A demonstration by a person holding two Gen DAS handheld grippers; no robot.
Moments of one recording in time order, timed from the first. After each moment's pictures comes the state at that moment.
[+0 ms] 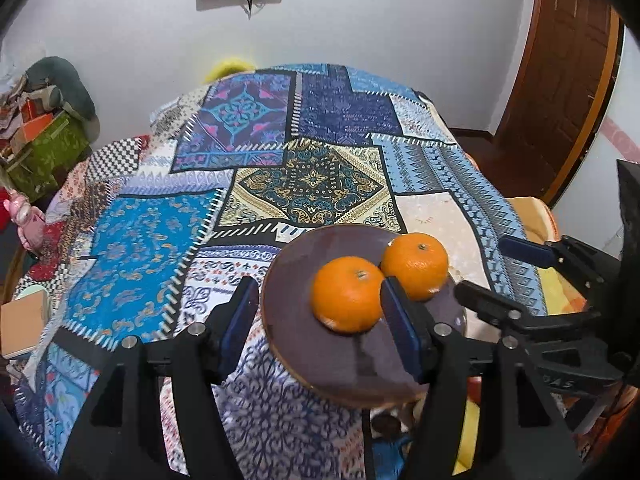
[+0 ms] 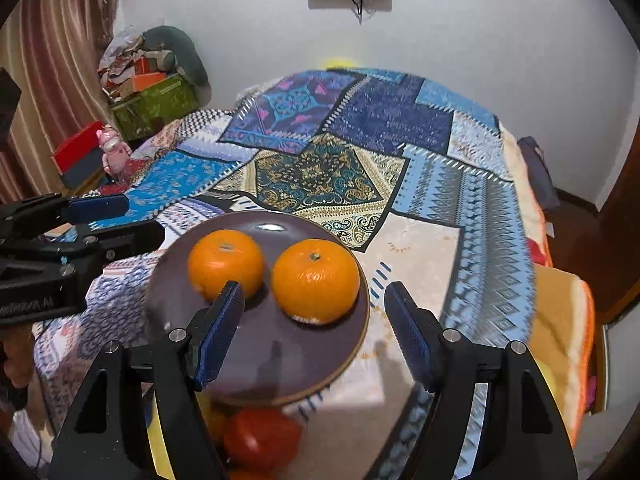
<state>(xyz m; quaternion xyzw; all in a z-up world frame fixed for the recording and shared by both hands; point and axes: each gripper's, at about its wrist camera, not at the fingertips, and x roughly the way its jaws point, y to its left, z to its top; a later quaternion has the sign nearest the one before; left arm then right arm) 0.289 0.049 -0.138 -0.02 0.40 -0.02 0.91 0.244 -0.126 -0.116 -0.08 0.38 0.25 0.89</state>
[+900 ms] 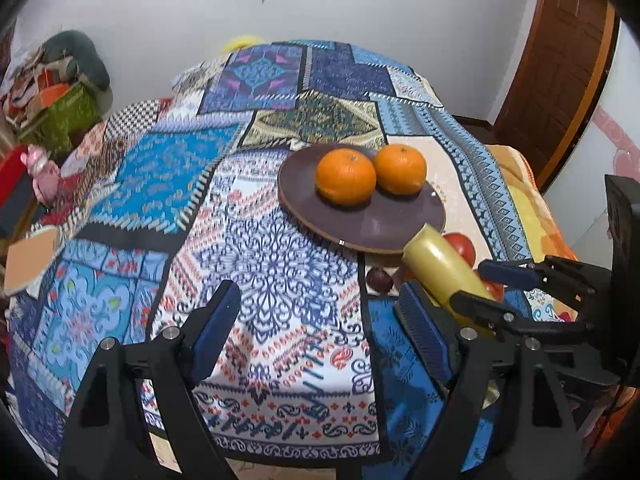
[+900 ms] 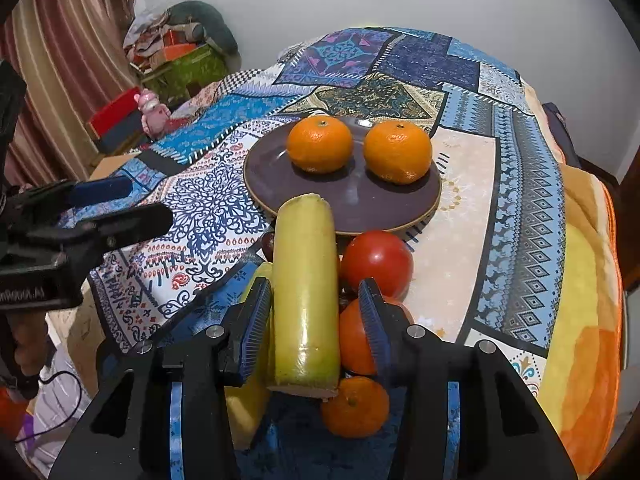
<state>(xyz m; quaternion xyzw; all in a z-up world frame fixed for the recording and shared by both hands) 0.173 0.052 -0.164 -0.04 0.43 -0.01 0.90 0.155 -0.112 -0.151 -0.07 0.44 0.28 0.85</state>
